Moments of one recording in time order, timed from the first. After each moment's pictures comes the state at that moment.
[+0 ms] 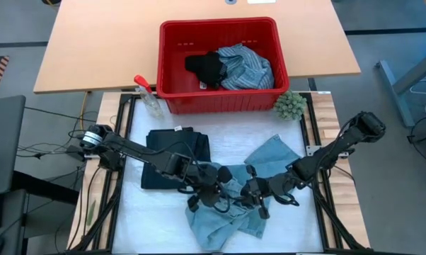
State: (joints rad) left arm -0.28 1.79 1.46 -0.34 0.15 0.65; right arm 0.53 1.36 0.82 0.17 0.26 0.23
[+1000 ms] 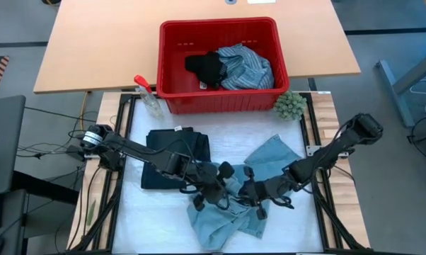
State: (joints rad) left arm -0.27 1.79 1.46 -0.24 0.07 0.61; right arm 0.54 1.42 0.82 0.18 0.27 0.10
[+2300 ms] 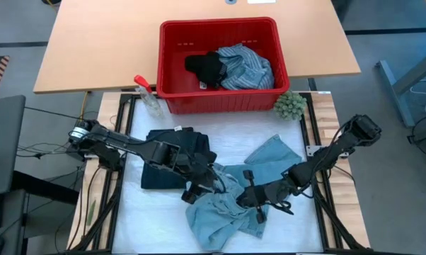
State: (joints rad) left arm -0.23 1.65 1.43 -0.54 0.07 0.17; right arm 0.58 1.45 0.84 0.17 0.32 0.08
